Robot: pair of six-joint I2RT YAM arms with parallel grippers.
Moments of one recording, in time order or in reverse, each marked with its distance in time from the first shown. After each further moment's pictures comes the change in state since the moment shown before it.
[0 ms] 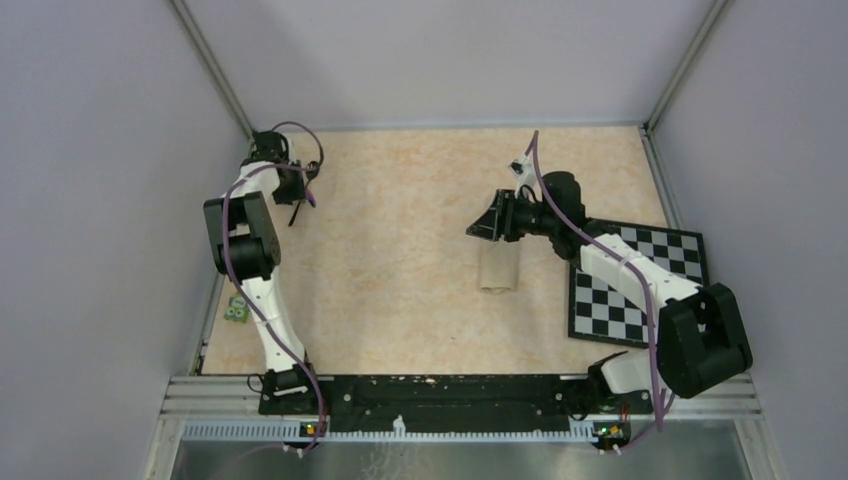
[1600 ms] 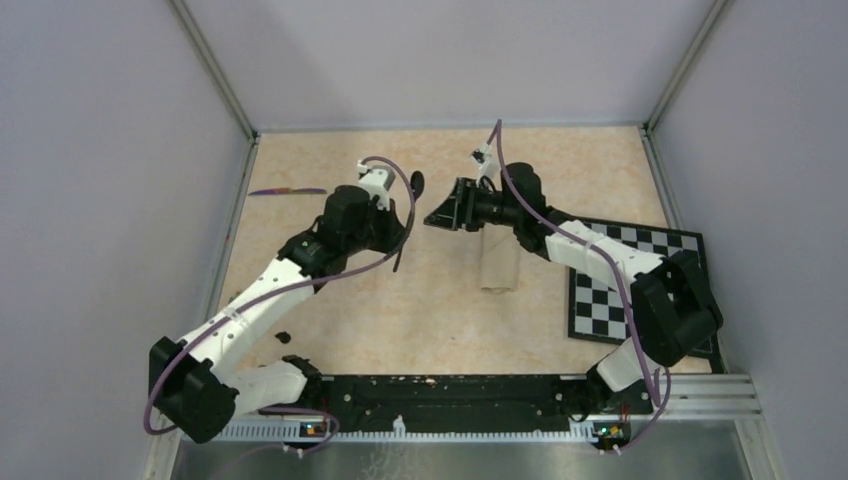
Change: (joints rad) left arm -0.686 -1.017 -0.713 0.137 0.097 -0.298; right arm 0.145 0.163 0.124 0.144 0.037 0.156
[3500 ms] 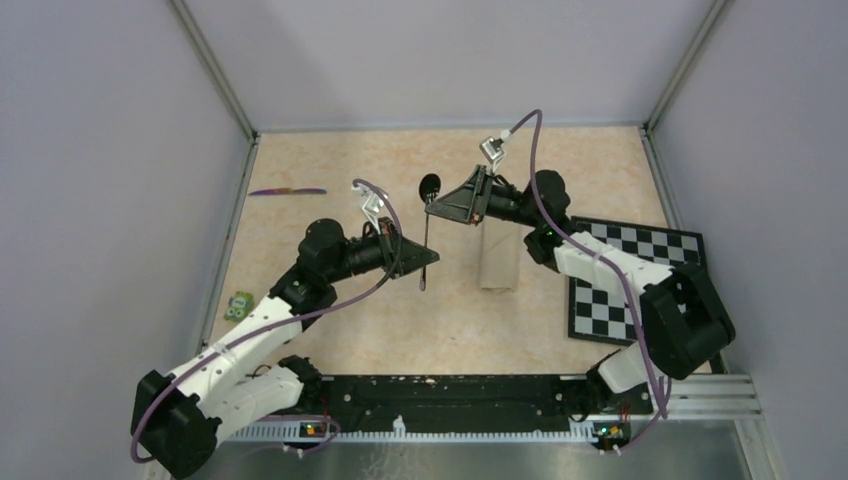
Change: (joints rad) left arm -0.089 -0.216 -0.329 0.607 0.488 -0.422; right arm 0.017 -0.023 -0.085 0.704 -0.243 0.558
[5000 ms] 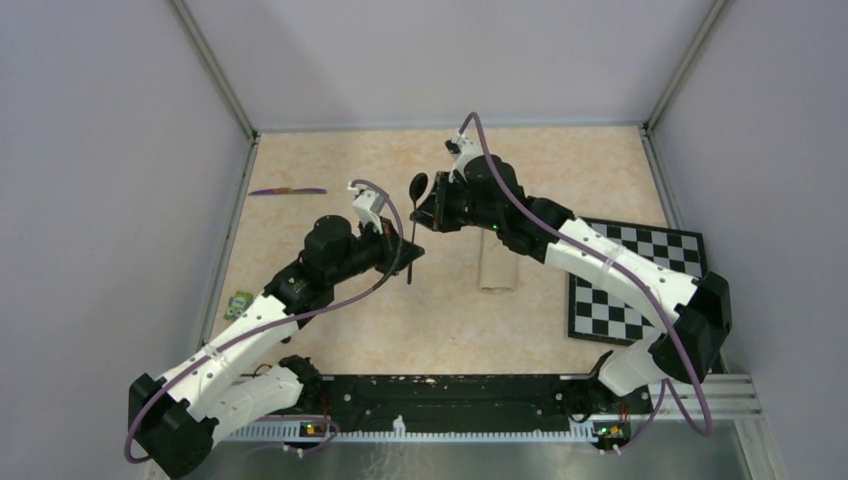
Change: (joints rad) left arm -0.051 -0.024 0.105 -0.349 -0.336 0.245; right arm 0.299 -0.045 0.457 -1.179 0.739 -0.577
